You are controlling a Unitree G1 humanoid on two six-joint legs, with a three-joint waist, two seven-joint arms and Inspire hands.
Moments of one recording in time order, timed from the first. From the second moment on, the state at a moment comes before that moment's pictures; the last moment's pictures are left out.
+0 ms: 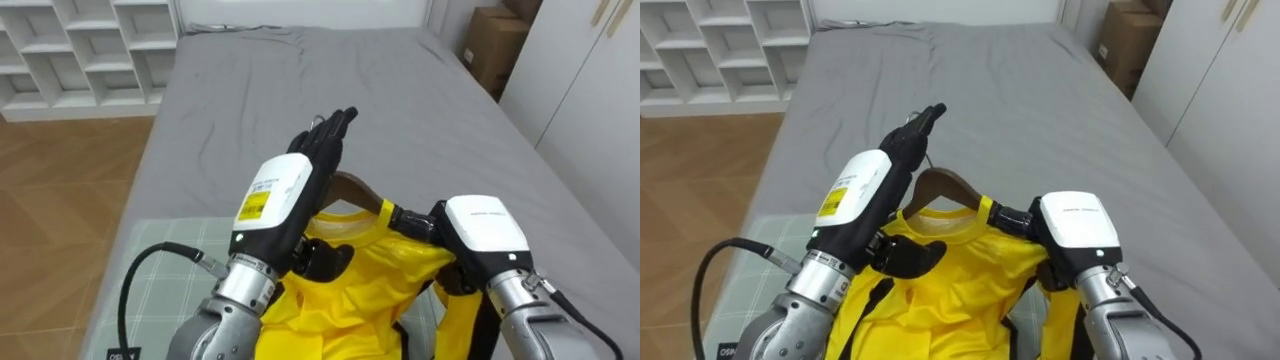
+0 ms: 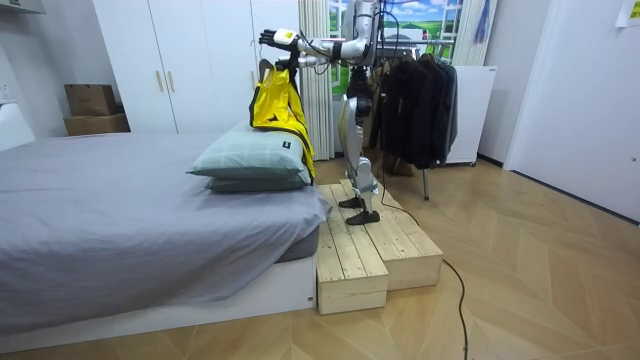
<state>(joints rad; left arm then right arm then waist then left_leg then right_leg) -0.13 0.27 -0.39 -0.12 0.62 -0.04 0.14 -0.21 -0.39 0.26 0.38 -0.97 -0.04 -0.24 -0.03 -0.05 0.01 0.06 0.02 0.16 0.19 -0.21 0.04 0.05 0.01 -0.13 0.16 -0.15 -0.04</state>
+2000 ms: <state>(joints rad) -0.06 0.27 -0.11 -0.28 0.59 -0.20 0.47 -0.11 -0.38 0.02 0.50 -0.71 -0.14 -0.42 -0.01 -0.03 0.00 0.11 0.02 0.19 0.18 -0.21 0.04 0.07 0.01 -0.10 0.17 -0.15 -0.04</state>
